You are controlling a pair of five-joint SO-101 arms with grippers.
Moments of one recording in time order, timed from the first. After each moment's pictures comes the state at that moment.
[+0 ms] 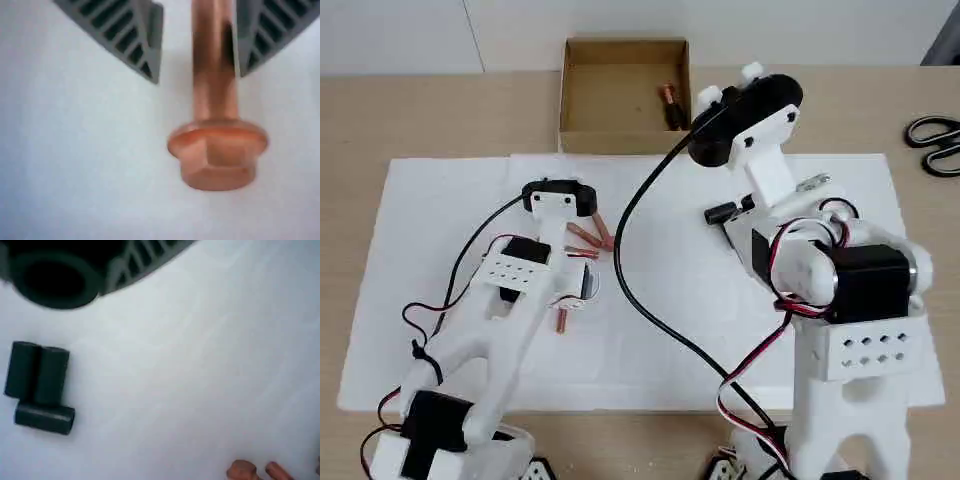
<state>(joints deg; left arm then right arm) 10.3 -7.9 40.9 59.3 13.1 -10.1 -31.5 -6.6 95.0 21.6</state>
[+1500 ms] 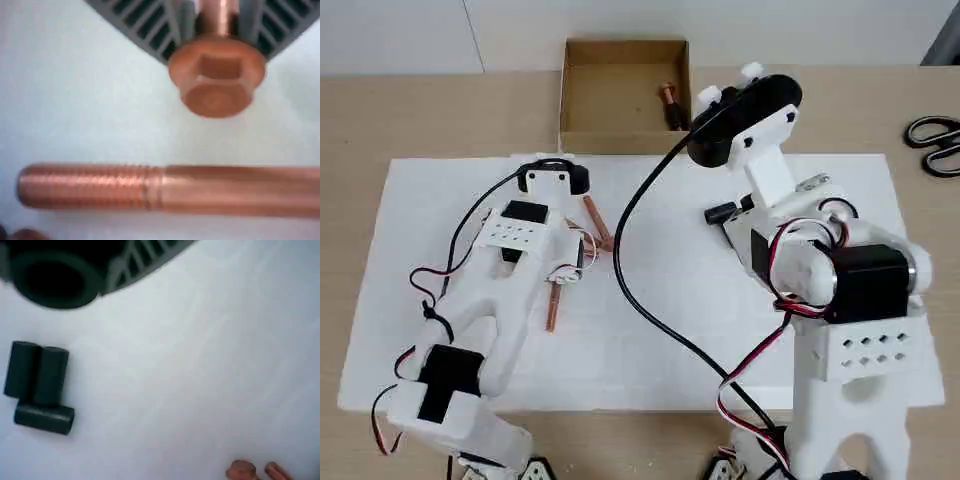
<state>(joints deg) 6.9 5.9 23.9 67.9 12.4 -10.1 -31.5 -6.6 95.0 21.6</state>
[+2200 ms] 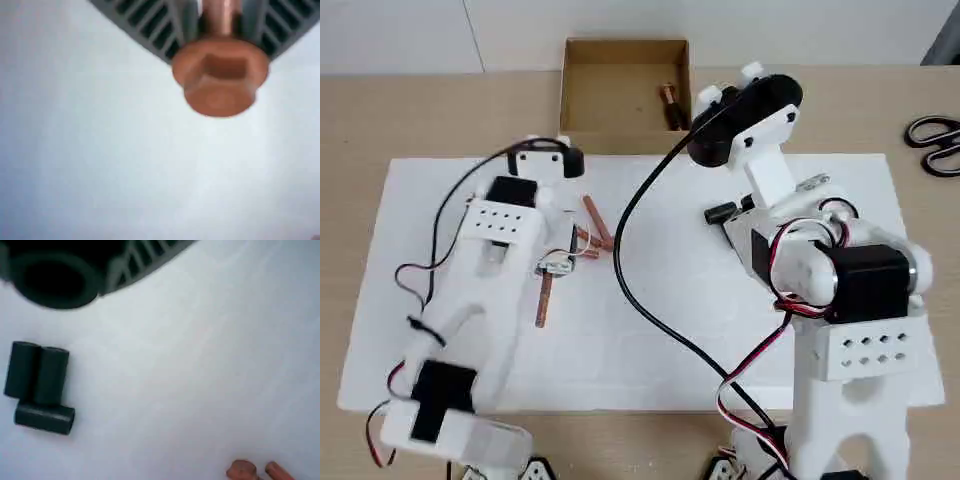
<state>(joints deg) 6.7 -1.1 12.8 86.5 12.5 -10.1 -31.5 -6.6 95.0 21.6</state>
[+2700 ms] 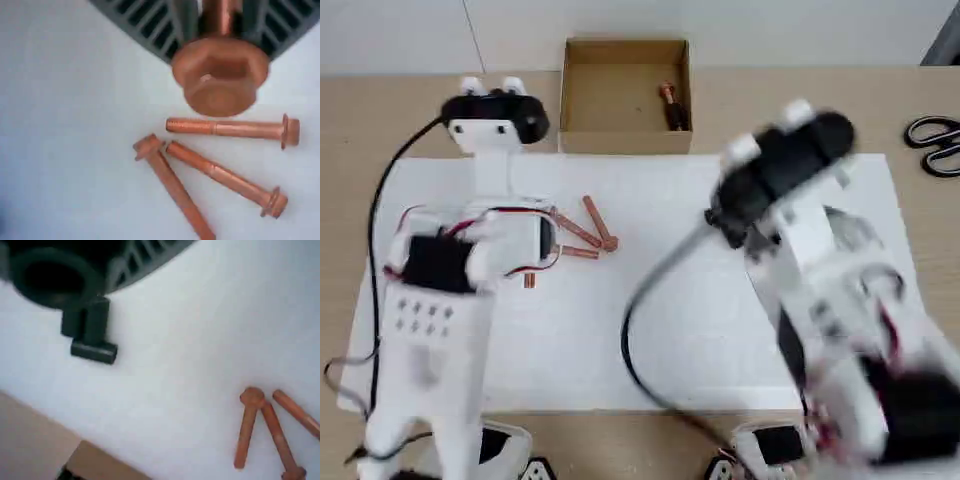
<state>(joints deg) 6.7 -33.1 13.7 83.5 12.5 -10.2 -50.6 -6.2 95.0 21.6</state>
